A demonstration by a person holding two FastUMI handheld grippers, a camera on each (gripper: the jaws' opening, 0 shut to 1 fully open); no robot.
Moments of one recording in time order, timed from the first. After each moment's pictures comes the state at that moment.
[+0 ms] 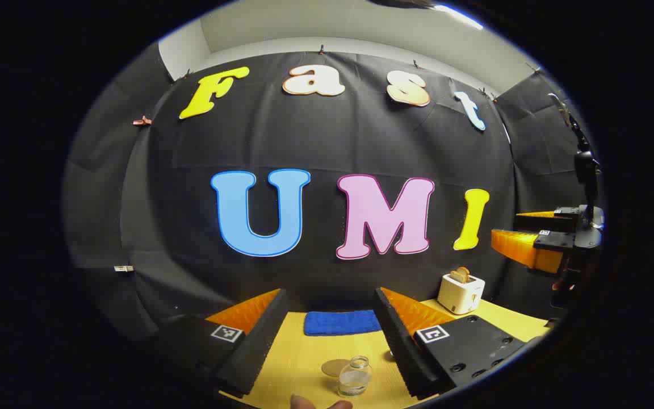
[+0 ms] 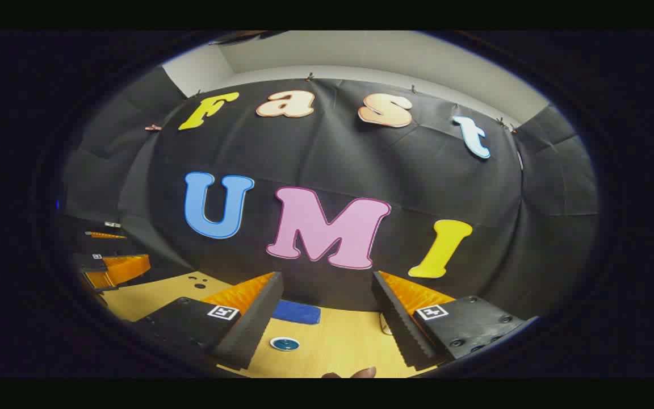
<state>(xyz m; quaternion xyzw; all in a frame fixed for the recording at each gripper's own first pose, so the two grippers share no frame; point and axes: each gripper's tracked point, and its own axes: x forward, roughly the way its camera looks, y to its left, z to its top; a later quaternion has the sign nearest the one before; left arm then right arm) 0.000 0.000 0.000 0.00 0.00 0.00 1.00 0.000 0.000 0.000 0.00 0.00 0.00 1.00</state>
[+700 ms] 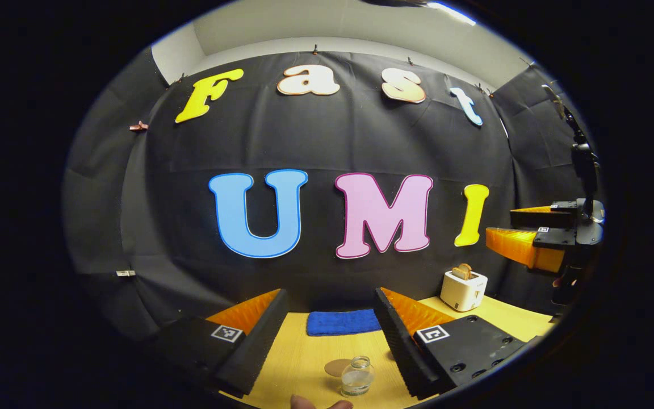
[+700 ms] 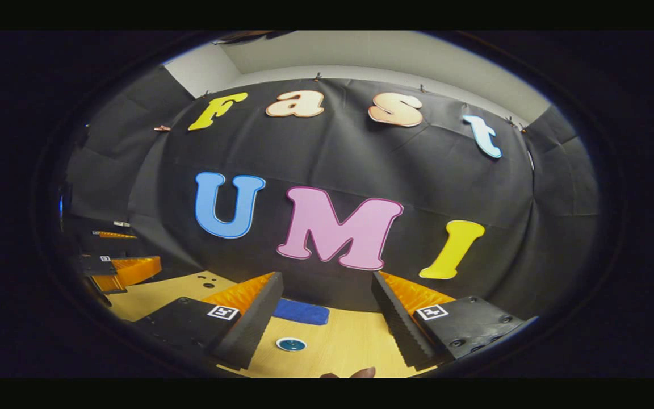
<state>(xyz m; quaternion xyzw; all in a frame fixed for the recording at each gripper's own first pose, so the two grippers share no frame) 0.000 -0.003 0.001 0.01 0.00 0.00 1.00 0.007 0.012 -0.003 0.00 0.00 0.03 1.00</state>
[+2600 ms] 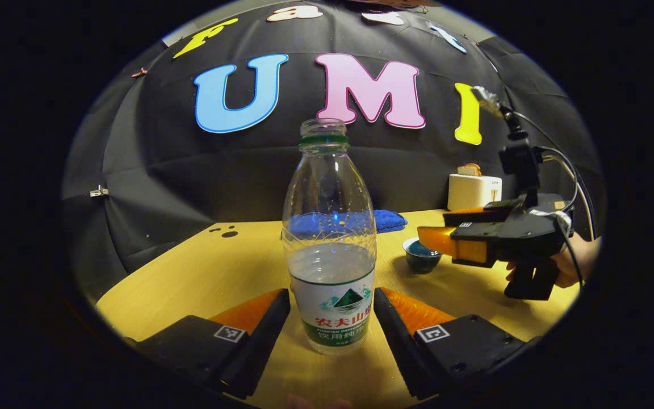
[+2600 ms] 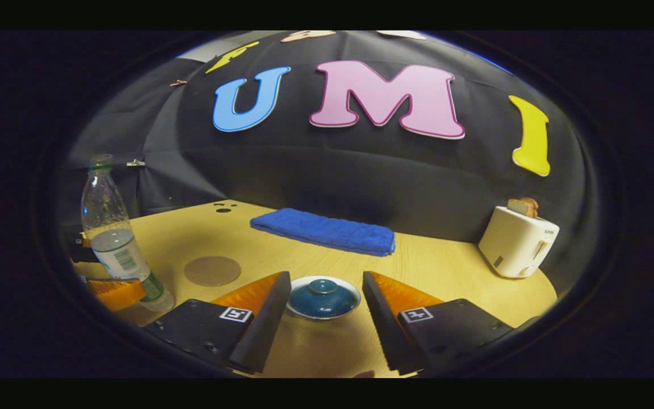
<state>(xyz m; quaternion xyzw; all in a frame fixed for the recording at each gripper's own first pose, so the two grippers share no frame) 0.040 -0.057 -0.339 0.02 0.14 -0.01 0.99 0.115 0.104 -0.388 0.05 0.16 0.15 0.97</state>
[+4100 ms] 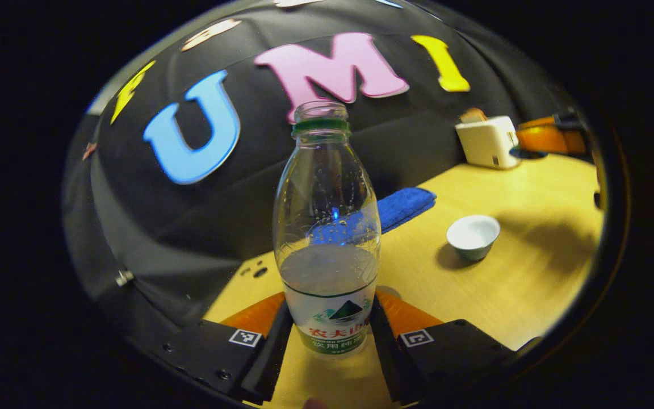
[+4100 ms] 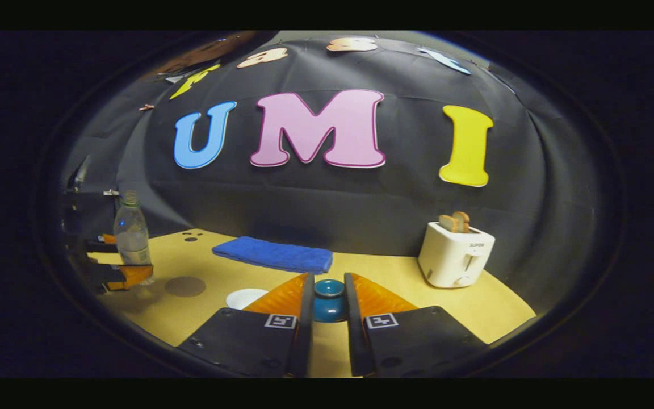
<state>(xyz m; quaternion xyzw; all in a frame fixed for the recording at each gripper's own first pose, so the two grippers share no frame) 0.122 -0.027 -0.310 0.28 0.18 0.02 0.94 0.077 -0.034 -0.325 0.07 0.10 0.05 0.99</state>
